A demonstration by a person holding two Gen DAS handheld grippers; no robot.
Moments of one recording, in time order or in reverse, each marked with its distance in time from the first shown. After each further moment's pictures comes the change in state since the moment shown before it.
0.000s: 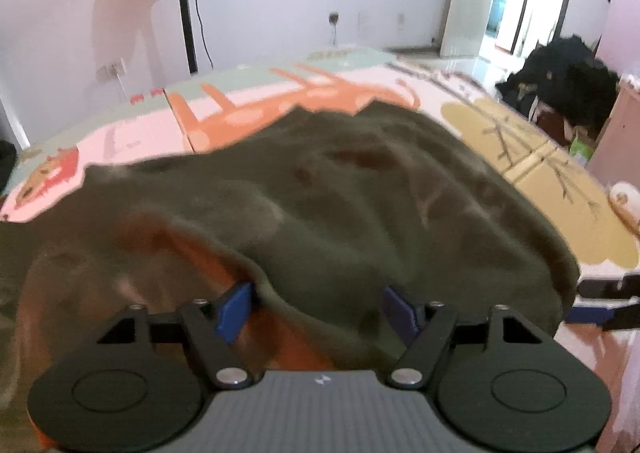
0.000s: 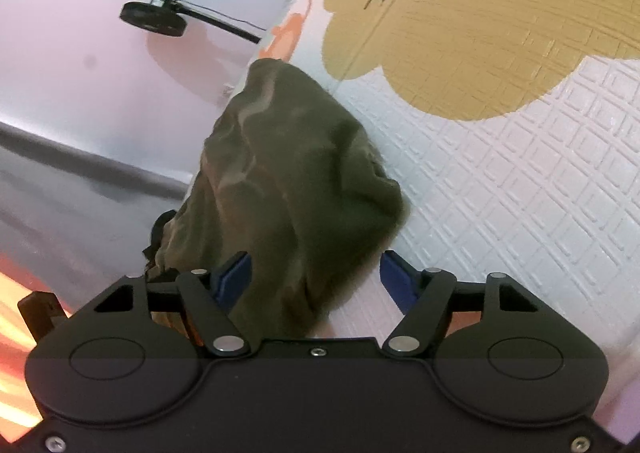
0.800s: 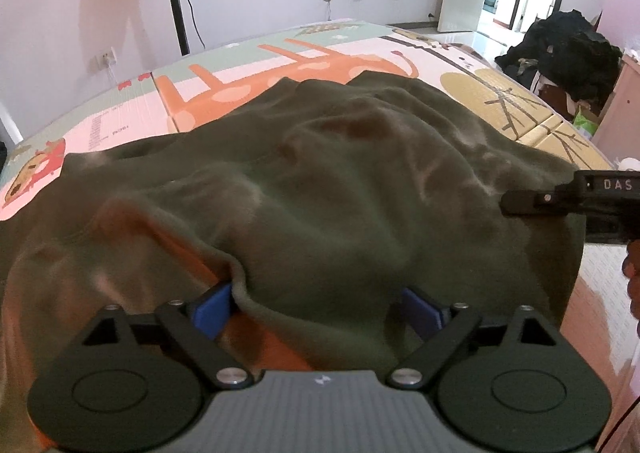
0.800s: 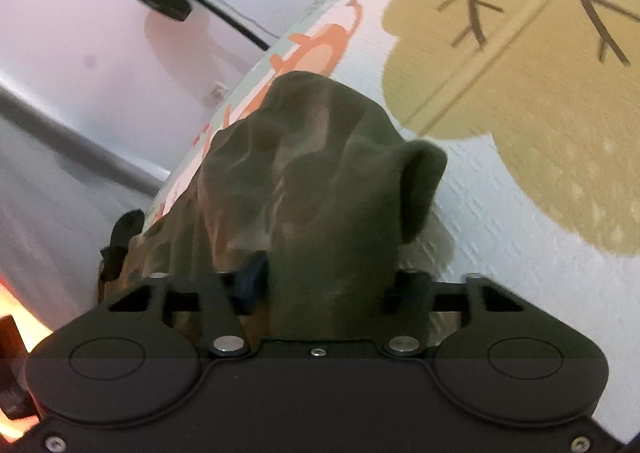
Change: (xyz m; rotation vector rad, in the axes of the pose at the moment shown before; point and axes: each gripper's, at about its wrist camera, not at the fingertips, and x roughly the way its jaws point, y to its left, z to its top) left arm 0.017 -0.008 -0.001 0.035 0.058 -0.001; right arm 0.068 0.063 0.039 -0.203 -0.039 -0.099
